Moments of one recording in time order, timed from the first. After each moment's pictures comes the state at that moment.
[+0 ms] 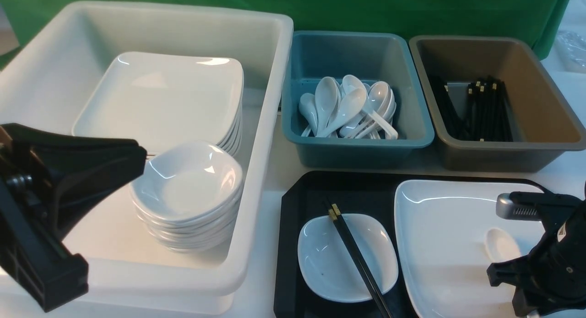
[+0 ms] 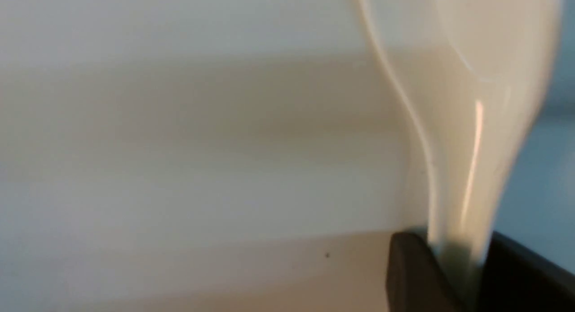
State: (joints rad) right arm 0.16 1.56 -0.74 0.01 0.65 0.21; left arm -0.54 0.65 -0.78 -0.27 0.55 0.34
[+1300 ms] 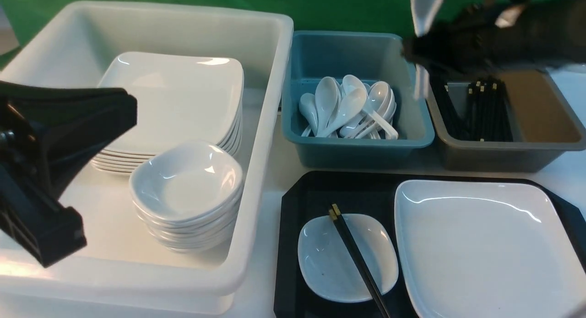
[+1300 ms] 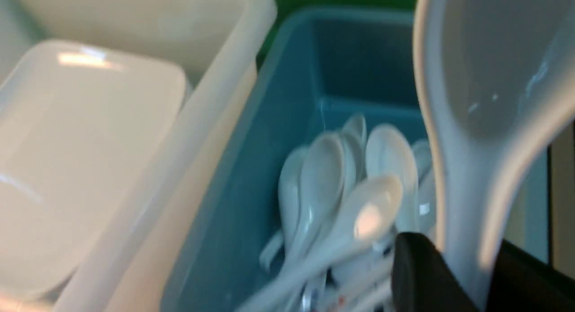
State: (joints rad) right arm 0.33 1.73 -1.44 0.27 0.21 -0.08; left arm -0.54 0.65 -0.77 -0.28 0.40 0.34
